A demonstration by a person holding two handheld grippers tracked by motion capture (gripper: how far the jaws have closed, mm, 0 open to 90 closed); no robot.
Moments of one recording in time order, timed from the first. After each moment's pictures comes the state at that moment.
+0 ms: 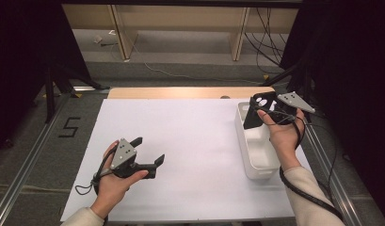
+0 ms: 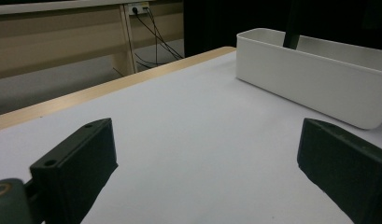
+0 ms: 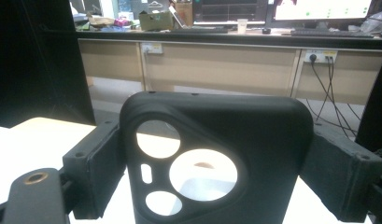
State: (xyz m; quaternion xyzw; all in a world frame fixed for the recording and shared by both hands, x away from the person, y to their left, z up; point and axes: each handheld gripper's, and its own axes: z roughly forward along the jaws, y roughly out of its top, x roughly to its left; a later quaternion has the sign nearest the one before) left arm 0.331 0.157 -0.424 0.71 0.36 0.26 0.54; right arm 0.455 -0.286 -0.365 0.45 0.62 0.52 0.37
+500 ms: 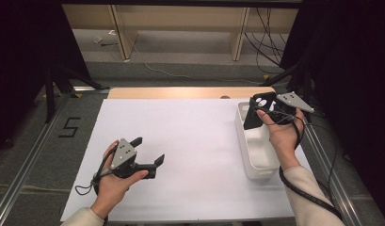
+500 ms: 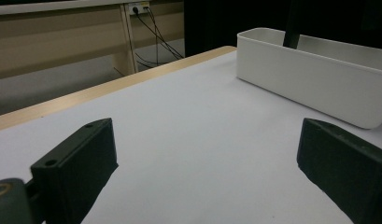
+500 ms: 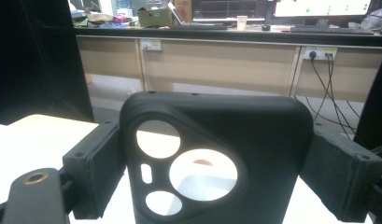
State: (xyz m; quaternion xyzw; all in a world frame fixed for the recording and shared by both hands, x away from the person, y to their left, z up) left arm 0.330 0.157 -0.423 0.71 0.36 0.26 0.54; right arm 0.457 -0.286 -0.367 0.46 0.62 0.52 0.37
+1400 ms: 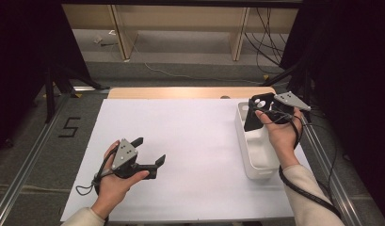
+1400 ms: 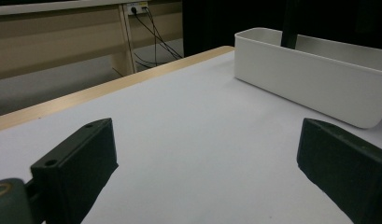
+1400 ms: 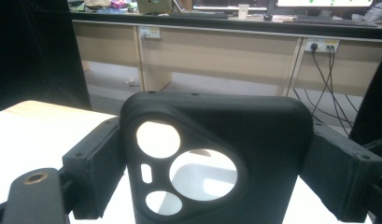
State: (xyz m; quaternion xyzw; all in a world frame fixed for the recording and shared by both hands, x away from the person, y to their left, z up) left arm 0.329 0.154 -0.423 0.72 0.36 0.26 0.54; right arm 0.463 -0.285 -0.371 0.46 0.64 0.50 0.36
